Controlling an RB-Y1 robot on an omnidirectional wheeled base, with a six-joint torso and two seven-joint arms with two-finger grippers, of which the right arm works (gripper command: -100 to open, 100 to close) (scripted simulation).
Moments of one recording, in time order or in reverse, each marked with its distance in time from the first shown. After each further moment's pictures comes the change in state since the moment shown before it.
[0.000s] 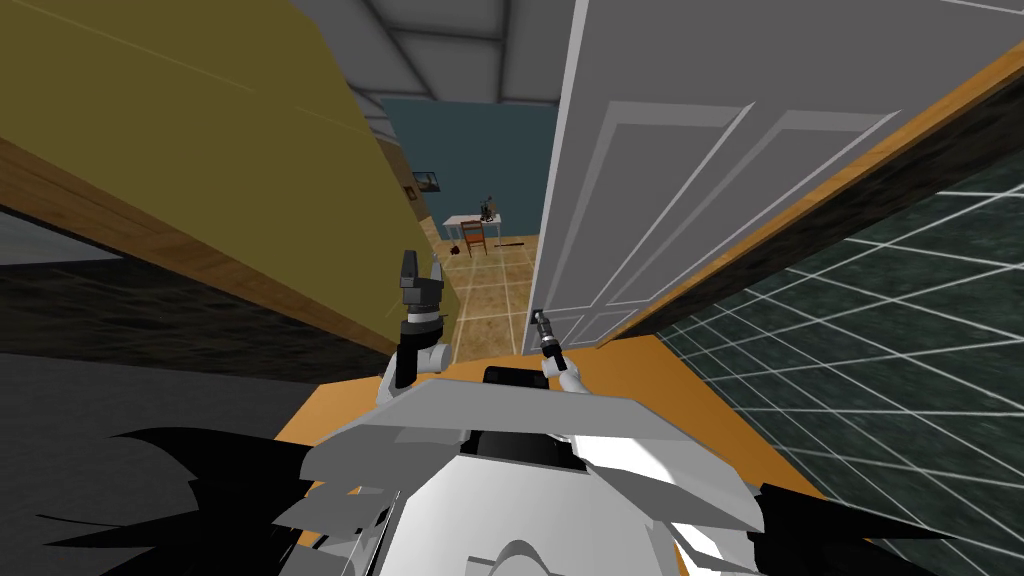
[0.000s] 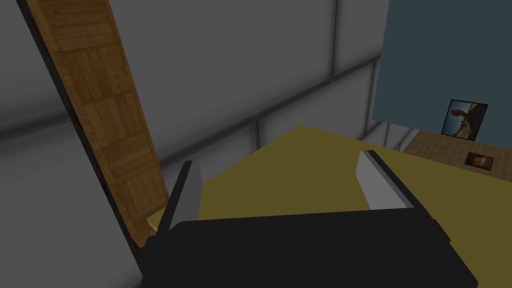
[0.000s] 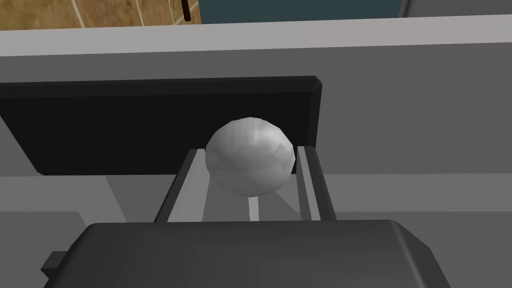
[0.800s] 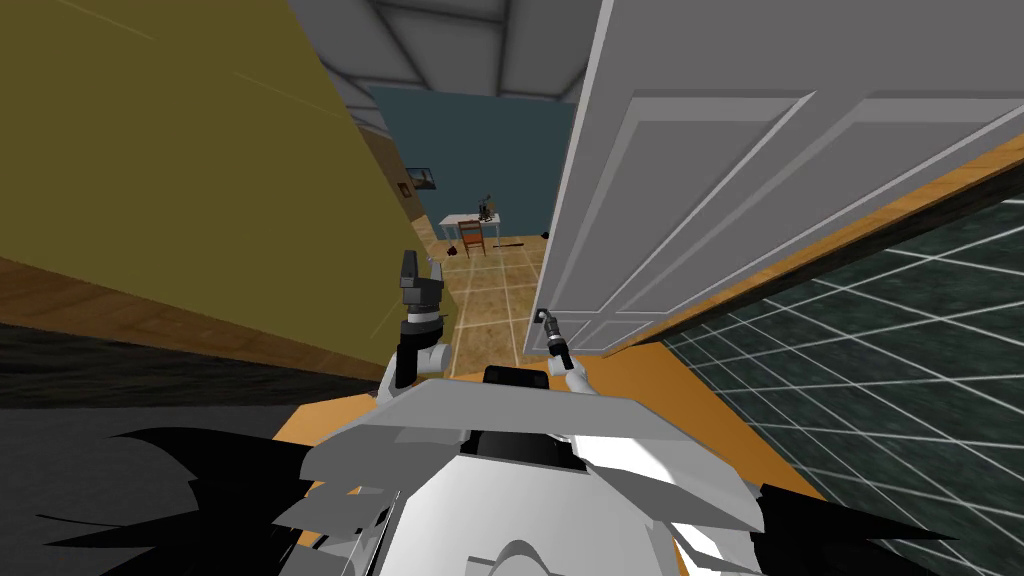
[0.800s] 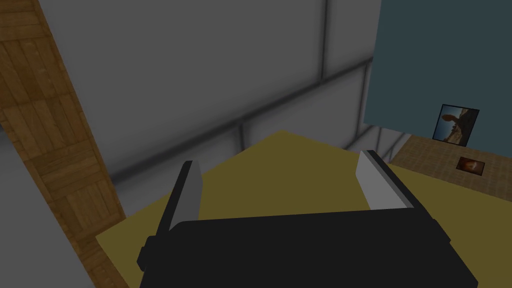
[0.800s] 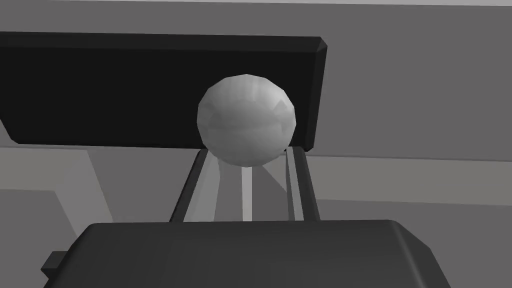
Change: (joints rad) arm 0.008 -0.047 -0.037 -0.031 -0.022 0.018 0.009
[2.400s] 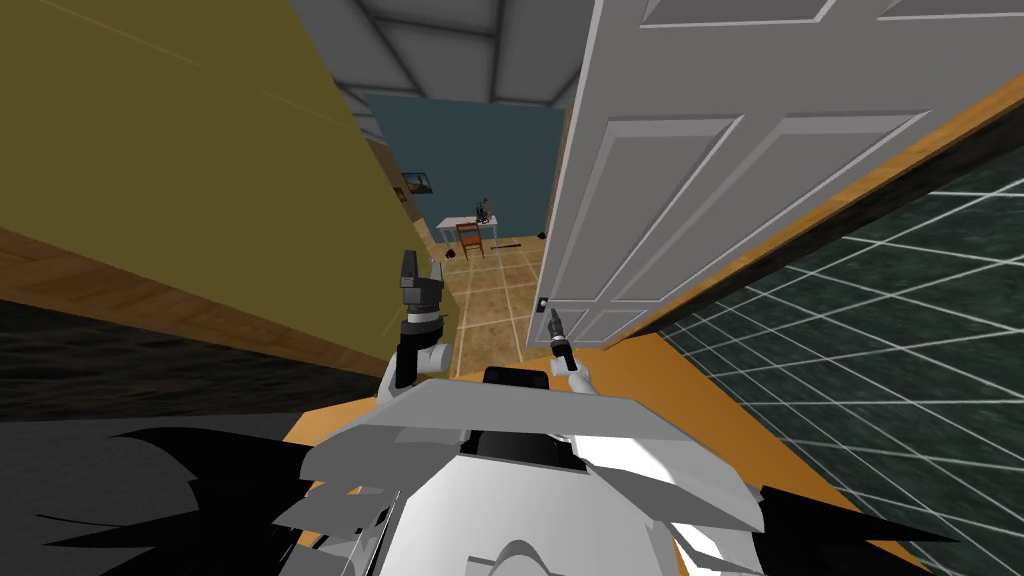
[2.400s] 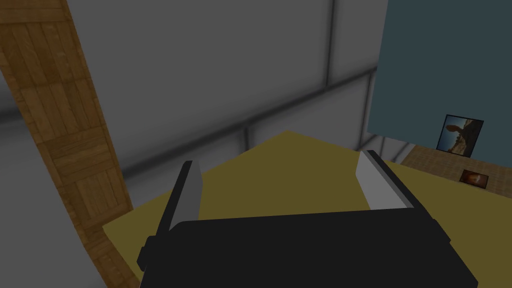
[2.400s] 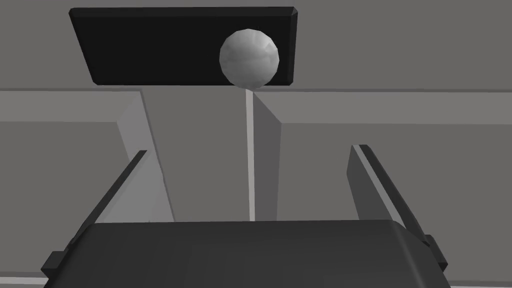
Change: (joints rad) arm 0.024 -0.015 -0.024 -0.030 -0.022 0.008 0.006
